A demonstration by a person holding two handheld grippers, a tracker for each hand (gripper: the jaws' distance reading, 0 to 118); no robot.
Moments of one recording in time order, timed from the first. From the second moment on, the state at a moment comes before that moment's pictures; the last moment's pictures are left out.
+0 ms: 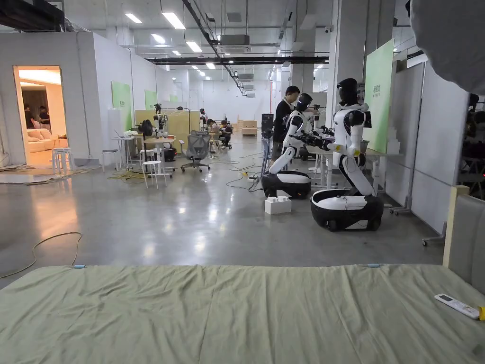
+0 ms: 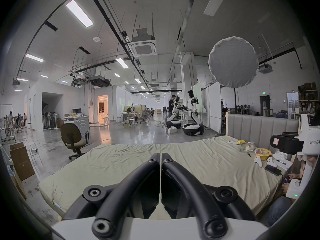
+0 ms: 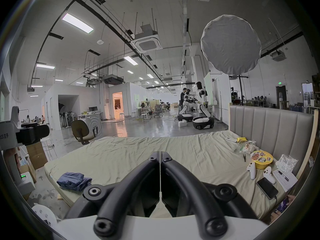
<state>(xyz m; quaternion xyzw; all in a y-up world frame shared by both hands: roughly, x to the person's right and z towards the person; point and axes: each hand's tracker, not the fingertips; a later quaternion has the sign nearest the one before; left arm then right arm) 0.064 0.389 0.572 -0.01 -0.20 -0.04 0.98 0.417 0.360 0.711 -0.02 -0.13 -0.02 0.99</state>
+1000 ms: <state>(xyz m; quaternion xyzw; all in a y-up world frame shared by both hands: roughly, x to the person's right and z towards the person) 0.071 0.395 0.582 0.00 -0.18 -0.03 0.98 0.409 0.365 0.707 -0.02 -0.12 0.01 0.99</state>
